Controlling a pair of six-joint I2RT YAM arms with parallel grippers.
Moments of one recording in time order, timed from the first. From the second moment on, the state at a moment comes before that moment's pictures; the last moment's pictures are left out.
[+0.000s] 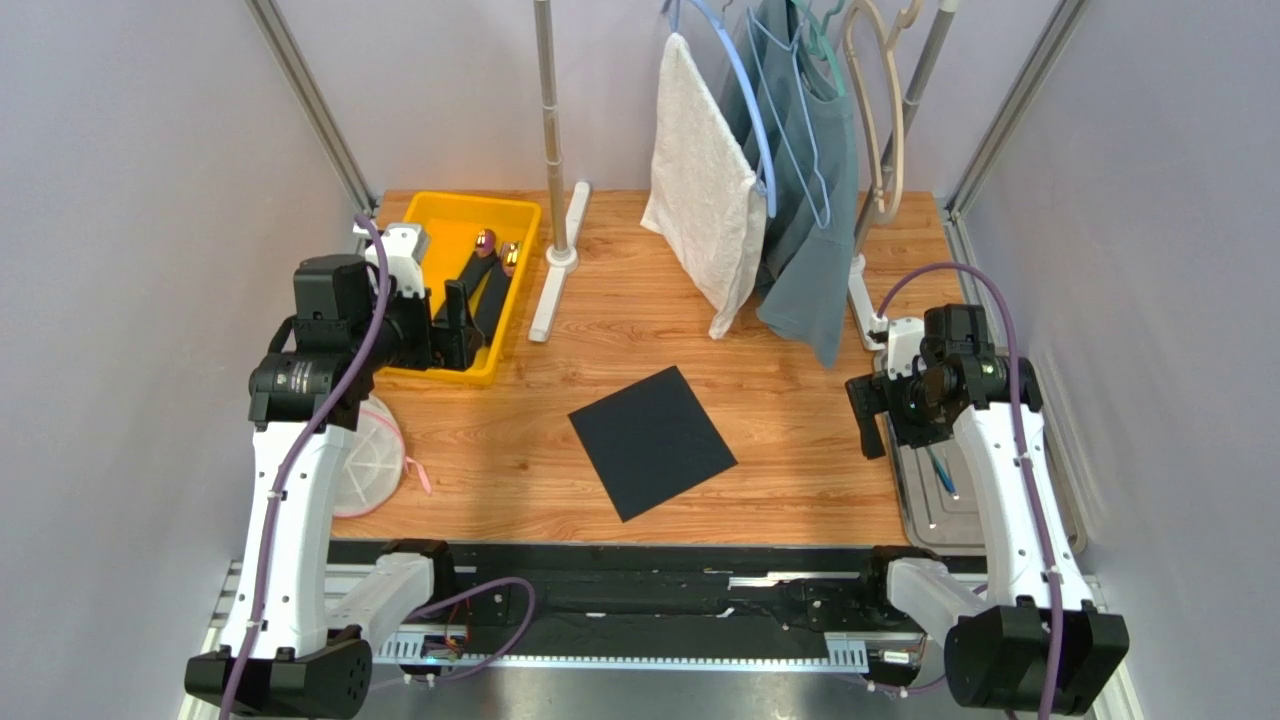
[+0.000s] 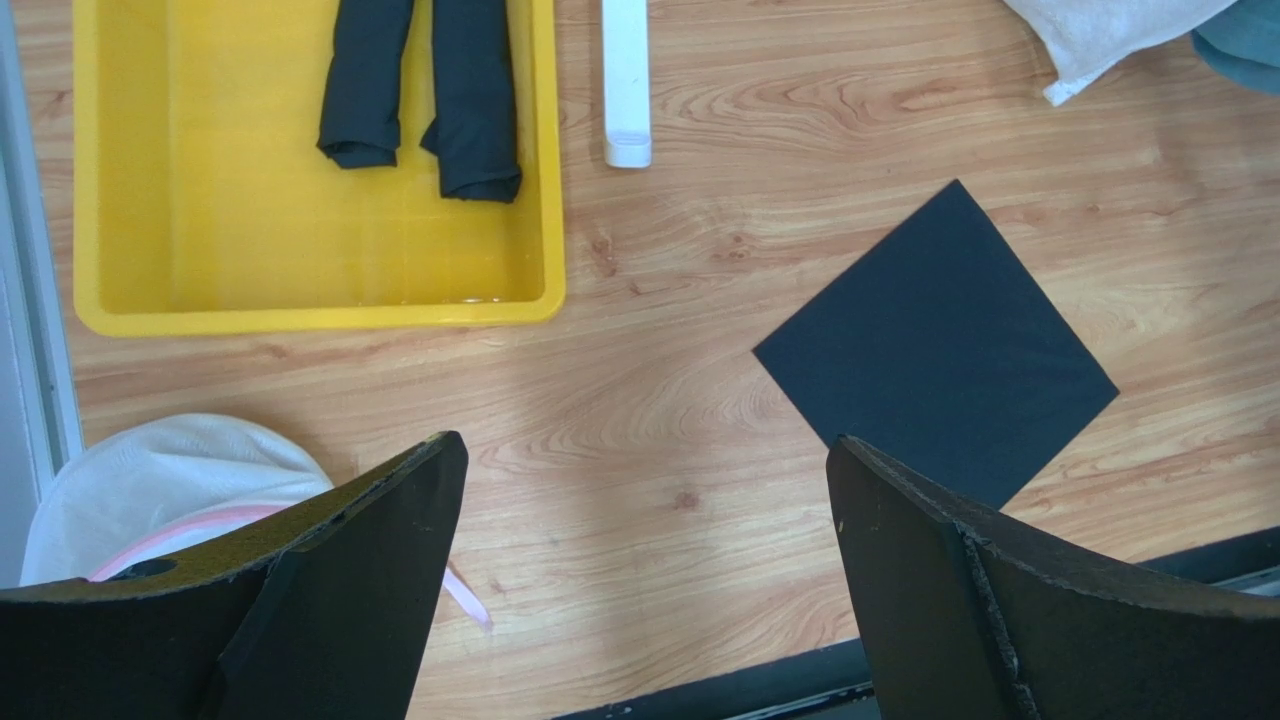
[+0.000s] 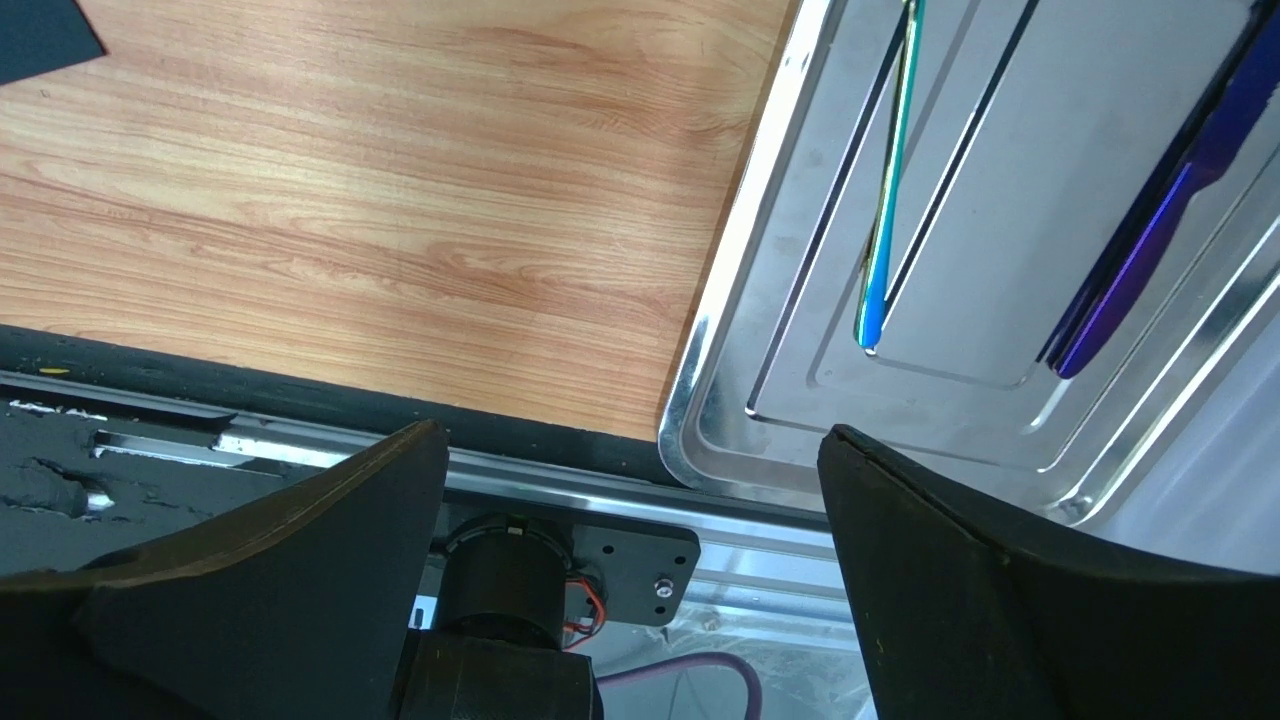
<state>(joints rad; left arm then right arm) -0.02 0.97 1.29 -0.94 0.23 -0.01 -0.06 1.01 1.03 -1.19 -0.06 -0.32</state>
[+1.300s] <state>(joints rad) -0.02 0.90 1.13 -0.76 0.45 0.00 -0.69 1.71 1.34 -1.05 -0.19 -0.89</state>
